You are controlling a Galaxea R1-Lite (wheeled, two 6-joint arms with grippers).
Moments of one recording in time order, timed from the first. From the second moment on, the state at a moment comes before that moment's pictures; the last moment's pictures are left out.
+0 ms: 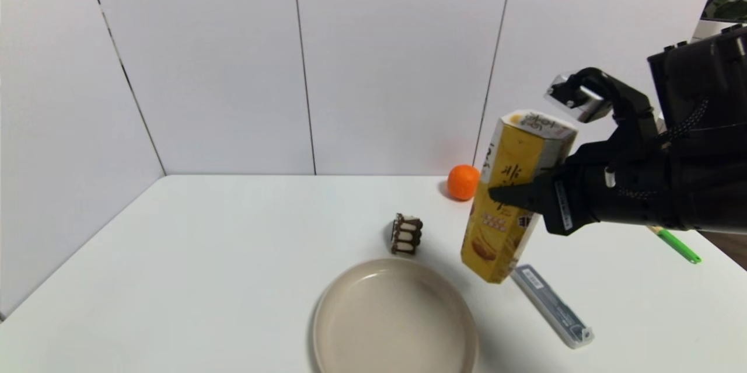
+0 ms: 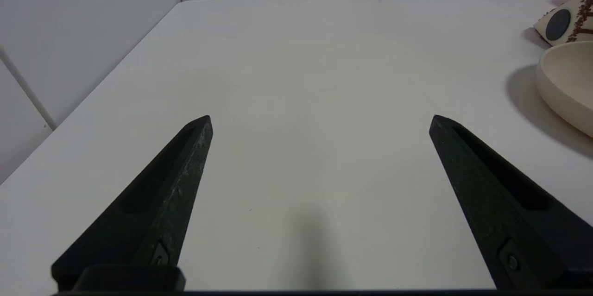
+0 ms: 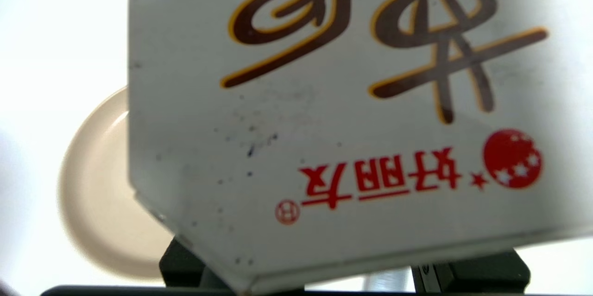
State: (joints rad) left arm 0.00 0.00 0.00 0.00 0.00 -0.01; right arm 0.57 1.46 -1.08 0.16 -0.04 0.03
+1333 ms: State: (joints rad) left arm 0.00 0.00 0.00 0.00 0.00 -0.01; right arm 0.83 1.62 -1.08 0.09 -0.06 0.07
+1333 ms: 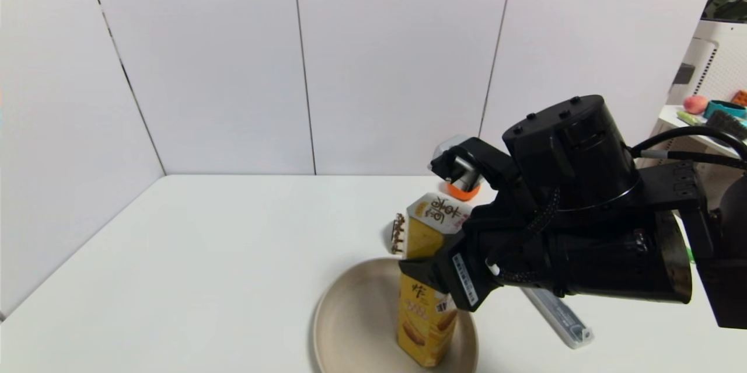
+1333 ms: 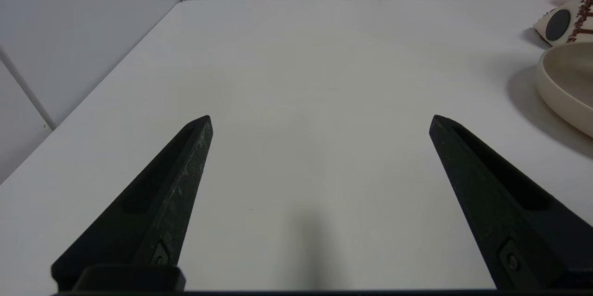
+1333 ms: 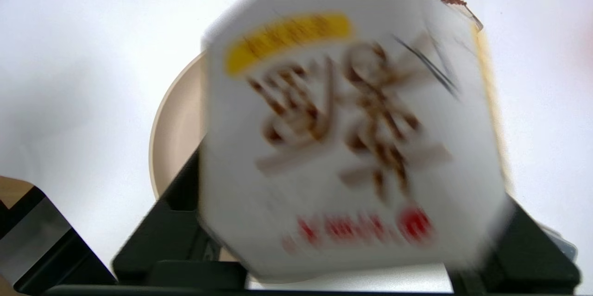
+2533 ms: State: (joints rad) left arm 0.00 0.00 0.00 0.00 0.00 -0.01; right arm 0.34 1.01 -0.61 0.36 -0.06 0.01
